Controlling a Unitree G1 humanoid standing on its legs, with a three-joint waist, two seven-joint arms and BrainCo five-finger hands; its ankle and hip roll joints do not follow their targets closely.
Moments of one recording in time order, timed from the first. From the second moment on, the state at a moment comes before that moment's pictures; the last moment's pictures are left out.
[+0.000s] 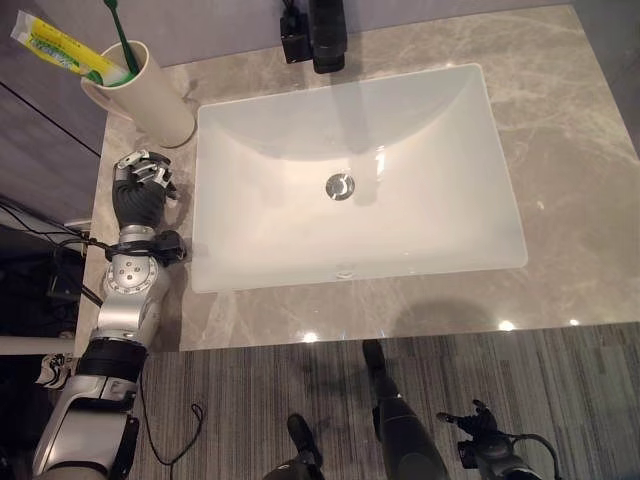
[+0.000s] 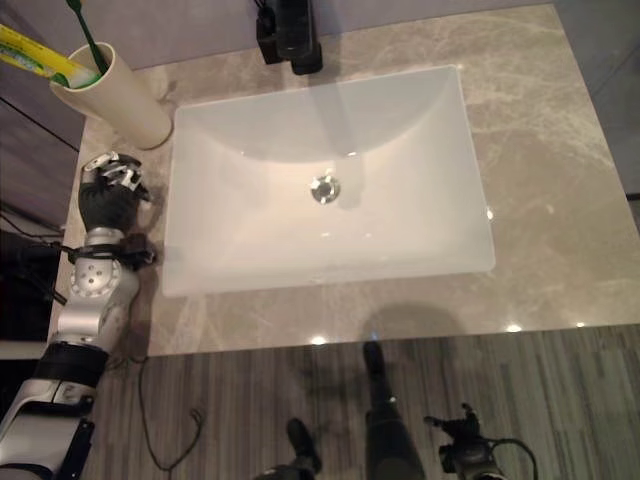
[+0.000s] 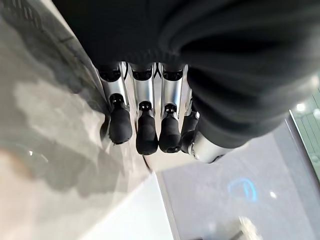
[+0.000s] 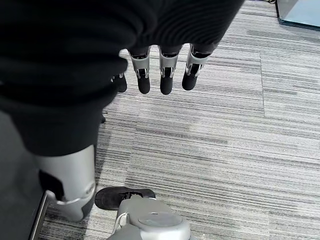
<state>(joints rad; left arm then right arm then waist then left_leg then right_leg) -0.56 0.63 -0.09 0.43 -0.51 -0.28 0.29 -0.13 -0.31 0.19 1.22 0.10 -0.07 -0.28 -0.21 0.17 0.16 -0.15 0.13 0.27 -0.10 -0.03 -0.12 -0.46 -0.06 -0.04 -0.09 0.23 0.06</state>
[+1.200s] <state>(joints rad) -1.10 0.87 -0.27 0.97 -0.41 -0.23 0.43 -0.16 -0.32 0.27 1.14 0.11 -0.12 -0.33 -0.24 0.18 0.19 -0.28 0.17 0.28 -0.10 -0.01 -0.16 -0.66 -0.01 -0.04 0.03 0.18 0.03</state>
